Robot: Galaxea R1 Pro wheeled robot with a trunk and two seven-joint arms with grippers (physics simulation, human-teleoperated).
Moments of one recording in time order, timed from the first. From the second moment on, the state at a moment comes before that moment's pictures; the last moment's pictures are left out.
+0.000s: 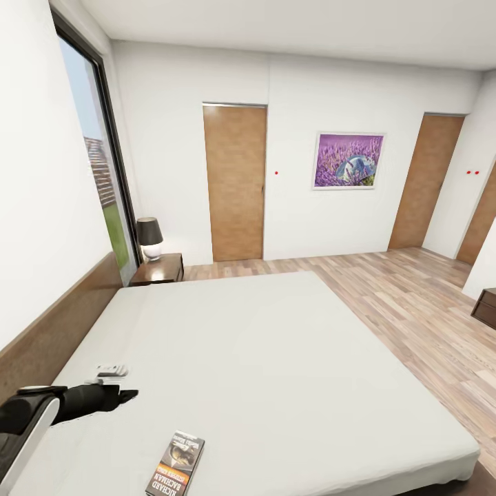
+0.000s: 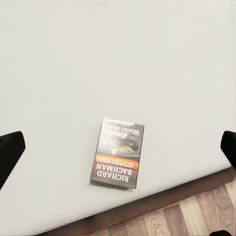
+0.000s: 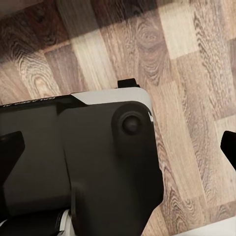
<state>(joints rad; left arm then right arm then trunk) -0.26 0.38 0.07 -1.46 0.25 0.98 -0.35 -0.24 0.06 -0.09 0.04 -0.06 0.02 -0.14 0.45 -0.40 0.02</state>
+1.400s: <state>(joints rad) -0.59 0.14 0.02 -0.80 0.23 0.58 -0.11 -0.24 0.05 -0.09 0.03 -0.06 -0.03 -0.14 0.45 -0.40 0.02</state>
